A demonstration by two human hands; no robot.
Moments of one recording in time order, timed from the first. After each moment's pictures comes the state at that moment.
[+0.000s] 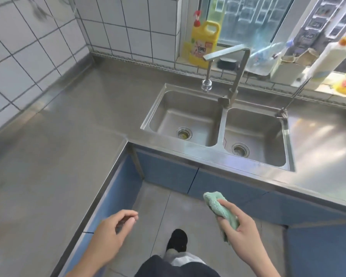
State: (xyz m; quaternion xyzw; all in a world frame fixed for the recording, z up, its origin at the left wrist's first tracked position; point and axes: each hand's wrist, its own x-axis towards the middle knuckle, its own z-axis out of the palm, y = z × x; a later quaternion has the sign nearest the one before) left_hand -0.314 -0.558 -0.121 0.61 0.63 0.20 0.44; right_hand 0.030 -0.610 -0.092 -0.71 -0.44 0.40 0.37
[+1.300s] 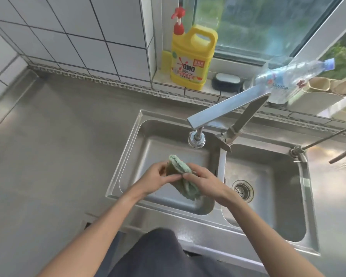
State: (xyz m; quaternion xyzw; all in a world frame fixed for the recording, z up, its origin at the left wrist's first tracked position) left_hand -0.070 -0.074 -0.159 0.55 0.47 0.16 0.67; right_hand 0.128 -0.134 -0.117 -0.58 -0.49 0.60 0.25
